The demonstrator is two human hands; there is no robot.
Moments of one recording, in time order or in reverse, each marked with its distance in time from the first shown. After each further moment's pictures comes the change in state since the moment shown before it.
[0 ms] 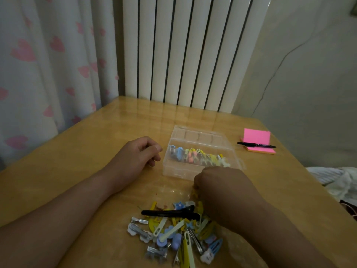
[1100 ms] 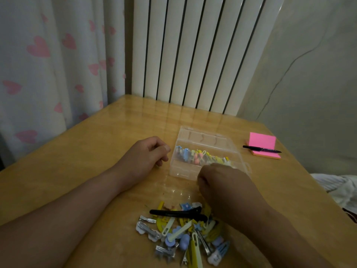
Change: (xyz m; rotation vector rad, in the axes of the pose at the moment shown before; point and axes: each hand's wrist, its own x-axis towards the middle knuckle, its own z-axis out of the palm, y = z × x) left_hand 0.000 -0.001 0.000 0.004 -0.014 0.023; right_hand 0.007 -0.003 0.004 0.228 0.166 0.073
